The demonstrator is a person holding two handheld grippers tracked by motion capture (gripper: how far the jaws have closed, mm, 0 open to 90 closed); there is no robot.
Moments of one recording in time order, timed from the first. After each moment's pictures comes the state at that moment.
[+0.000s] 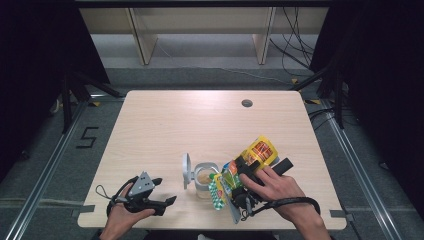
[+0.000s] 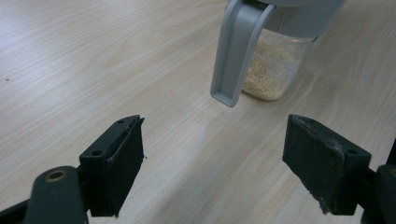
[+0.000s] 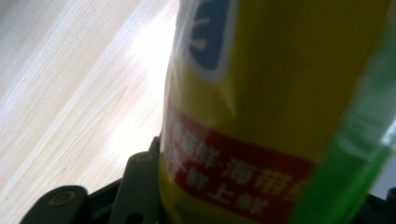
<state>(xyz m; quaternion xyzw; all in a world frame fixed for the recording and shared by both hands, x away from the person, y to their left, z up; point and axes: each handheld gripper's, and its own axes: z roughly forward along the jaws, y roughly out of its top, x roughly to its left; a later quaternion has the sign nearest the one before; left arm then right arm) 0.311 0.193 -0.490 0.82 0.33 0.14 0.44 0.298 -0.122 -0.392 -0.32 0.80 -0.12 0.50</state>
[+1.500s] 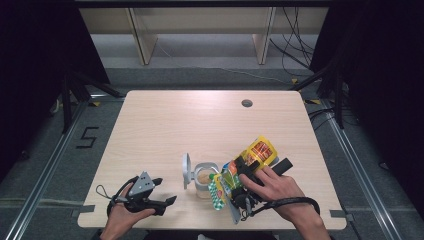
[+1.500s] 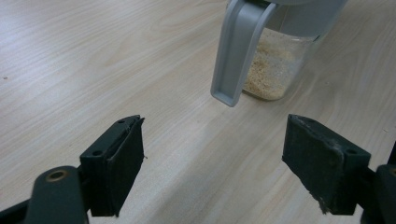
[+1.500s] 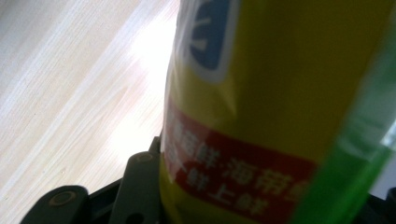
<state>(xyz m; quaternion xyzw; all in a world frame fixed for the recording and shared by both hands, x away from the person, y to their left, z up) 0.313 0.193 -0.491 0.83 0.33 0.15 0.44 0.298 -0.122 -0.392 -0.32 0.80 -0.12 0.50</state>
